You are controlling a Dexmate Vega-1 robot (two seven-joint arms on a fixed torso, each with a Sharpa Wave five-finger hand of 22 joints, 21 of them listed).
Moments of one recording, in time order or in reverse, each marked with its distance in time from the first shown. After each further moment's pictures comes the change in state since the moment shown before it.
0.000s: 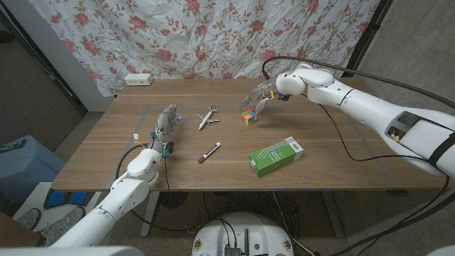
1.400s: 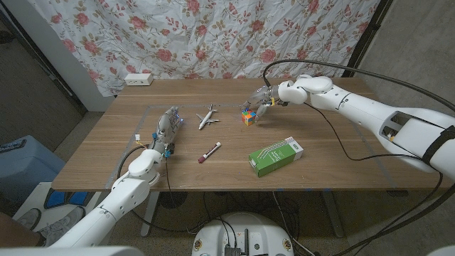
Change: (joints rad) left arm -0.007 0.000 0.011 0.003 -0.017 0.027 -0.004; left_hand 0.000 0.000 0.000 0.000 0.000 0.003 0.003 0.000 0.000 0.000 0.000 0.000 0.000 0.000 0.000 0.000 0.000 0.004 0.004 0.000 0.000; right arm 0.021 0.033 -0.058 0.186 -0.059 0.133 -0.277; right_hand 0.099 -0.038 0.009 0.015 0.037 0.280 -0.052 0.114 0.014 0.293 -0.078 0.020 0.007 0.208 -0.068 0.040 0.007 0.145 -0.095 0.000 0.000
